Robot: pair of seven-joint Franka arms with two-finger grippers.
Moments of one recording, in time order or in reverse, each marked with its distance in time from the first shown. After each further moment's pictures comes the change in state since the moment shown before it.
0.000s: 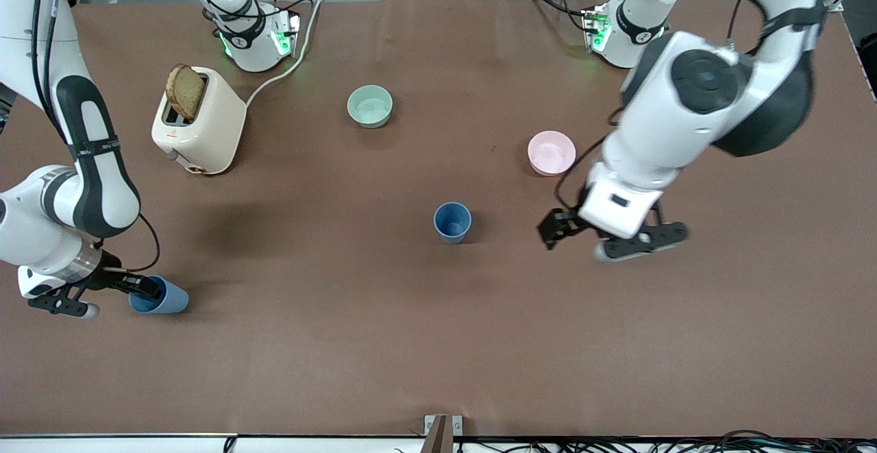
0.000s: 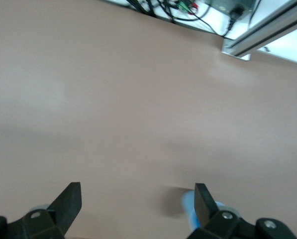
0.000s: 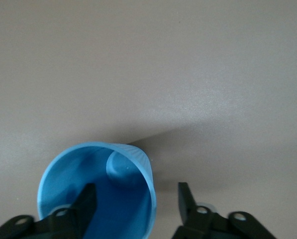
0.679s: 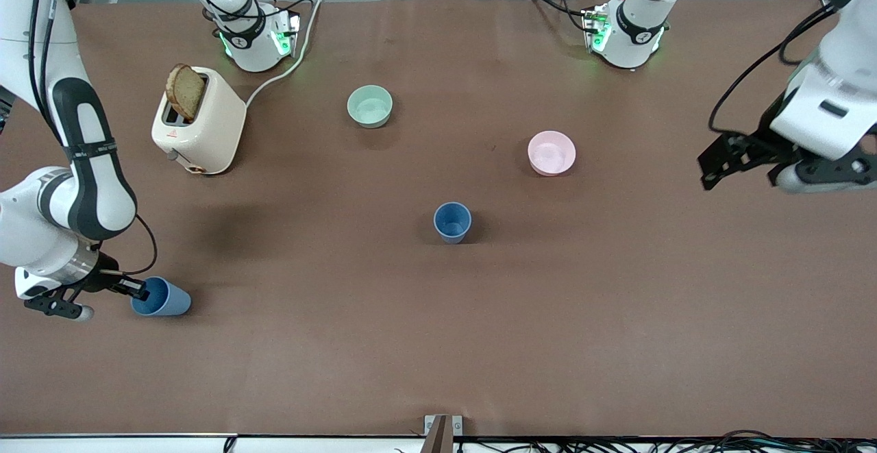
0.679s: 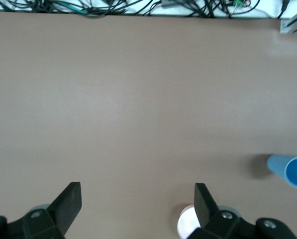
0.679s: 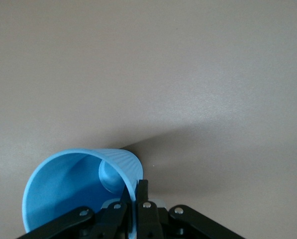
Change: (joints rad) left arm 0.187 -0.272 0.059 -0.020 -0.040 -0.304 0.409; right arm -0.004 0.004 0.000 0.017 0.039 -0.001 0.001
